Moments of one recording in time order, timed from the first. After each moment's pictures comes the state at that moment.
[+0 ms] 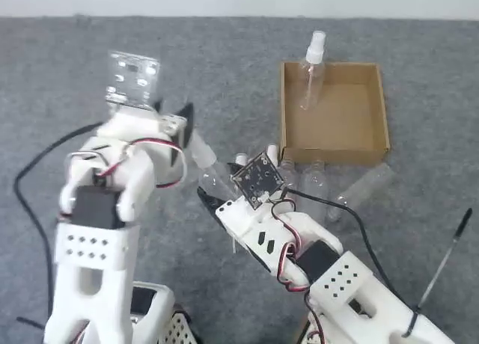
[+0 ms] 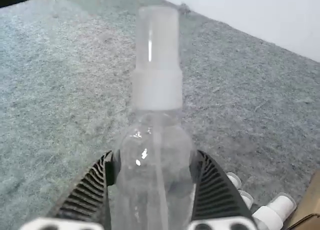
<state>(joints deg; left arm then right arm) 1.5 -46.6 32.3 60.7 1.1 -46.2 -56.6 73.1 16.6 -0.7</state>
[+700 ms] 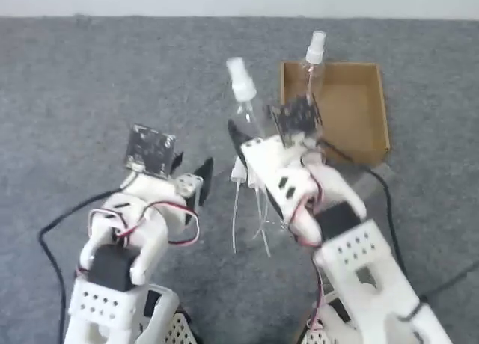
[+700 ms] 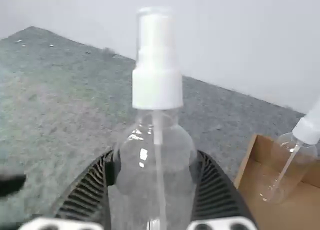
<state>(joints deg) 10.3 -74.6 62.9 59.6 3.9 -31.0 -43.0 46.9 25.4 -0.7</state>
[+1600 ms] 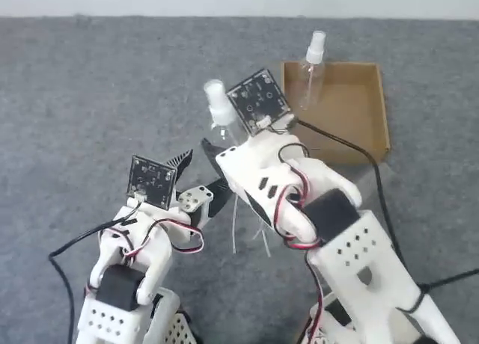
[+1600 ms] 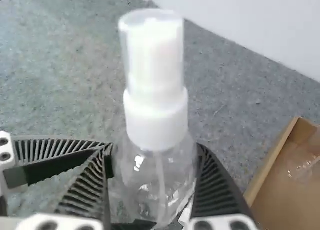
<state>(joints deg) 11.9 -89.4 77.1 48.8 3.9 -40.0 -42.3 28.4 52.7 -0.9</state>
